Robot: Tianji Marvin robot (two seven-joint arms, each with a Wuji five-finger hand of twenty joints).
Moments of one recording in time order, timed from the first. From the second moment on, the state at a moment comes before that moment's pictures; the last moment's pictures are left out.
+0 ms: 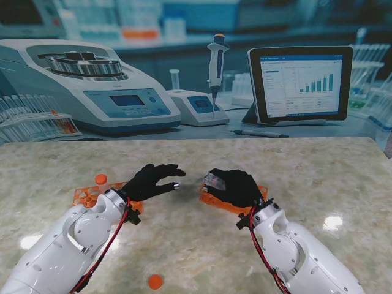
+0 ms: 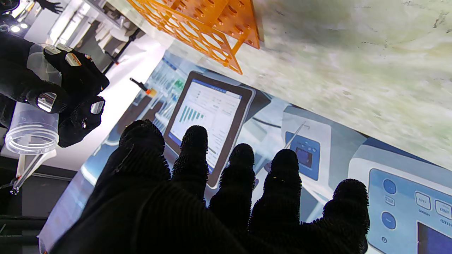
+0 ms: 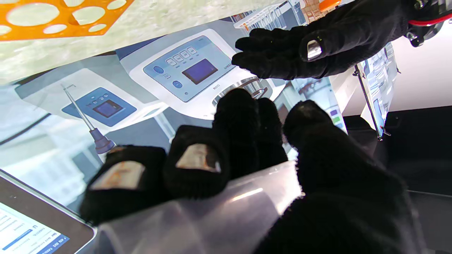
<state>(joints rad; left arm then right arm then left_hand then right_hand) 1.42 -1.10 -1.13 -1.43 0.51 -0.37 -0.04 -1.53 -1.15 1.10 -1.55 -0.73 -0.33 -0.34 0.84 -0.02 0.00 0.03 0.48 -0.04 0.22 0.24 0.45 0.09 0.06 0.17 0.33 0.19 0.06 0.25 -0.01 0.41 0.11 0.34 0.73 -0.36 0.53 -0.17 0.73 -0.09 0.86 0.44 1.30 -0.10 0.80 0.96 1.30 -0.14 1.36 0.86 1.13 0.00 1.67 0.64</state>
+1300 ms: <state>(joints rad) 1.44 -1.09 -1.15 -1.45 0.53 -0.39 -0.06 -1.66 -1.12 1.20 -1.64 -0.74 -0.46 -0.27 0.84 -0.02 0.00 0.03 0.48 -0.04 0.22 0.24 0.45 0.09 0.06 0.17 0.33 0.19 0.06 0.25 -0.01 0.41 0.11 0.34 0.57 -0.70 0.89 -0.06 1.07 -0.28 1.25 1.41 1.38 -0.16 0.99 0.89 1.31 -0.15 1.40 0.88 1.13 -0.03 1.67 0.77</state>
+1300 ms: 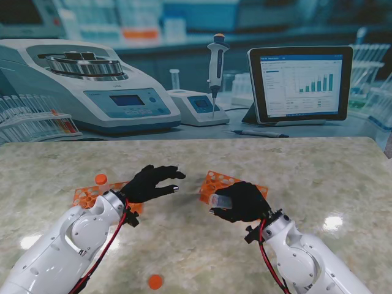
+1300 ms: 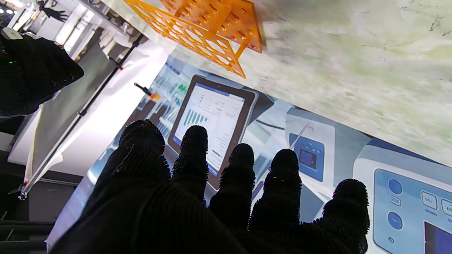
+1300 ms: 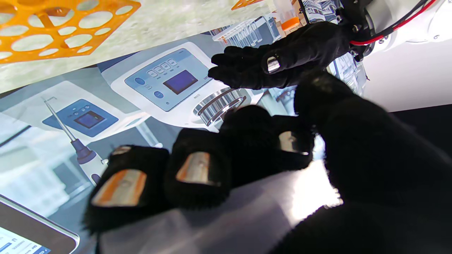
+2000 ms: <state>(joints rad) 1.54 -1.06 -1.21 -1.56 0.61 -0.40 -0.13 -1.71 -1.12 1.20 -1.66 -0.64 -0.41 -0.23 0.85 -0.02 0.00 0.03 0.53 0.01 0.24 0.29 0.50 0.09 0.08 0.22 0.38 0.19 0.09 0.29 0.04 0.40 0.15 0.36 0.57 -0.70 0.89 -0.03 1.07 -0.26 1.27 1.41 1.38 -0.16 1.00 0.89 1.31 -0.15 1.41 0.88 1.13 -0.03 1.67 0.77</state>
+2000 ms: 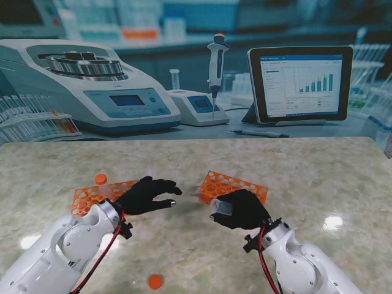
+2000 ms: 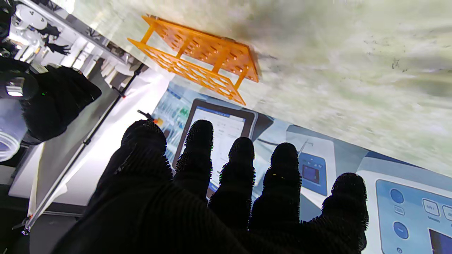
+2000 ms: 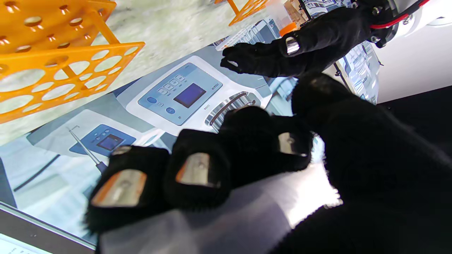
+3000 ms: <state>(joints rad) 1.72 -1.02 -1.28 -1.68 0.70 -0.51 -0.24 -1.74 -1.13 1.25 -1.68 -0.69 -0.42 -0.26 0.92 -0.17 0.00 0.03 0.50 0.05 0.26 0.36 0.50 0.09 0.14 0.35 0.46 0.16 0.19 0.51 0.14 0.37 0.68 0.63 0.57 -0.70 0.89 -0.02 1.07 -0.26 1.27 1.41 1.38 -0.16 1.00 0.89 1.31 -0.15 1.41 0.88 1.13 -0.03 1.67 0.77</state>
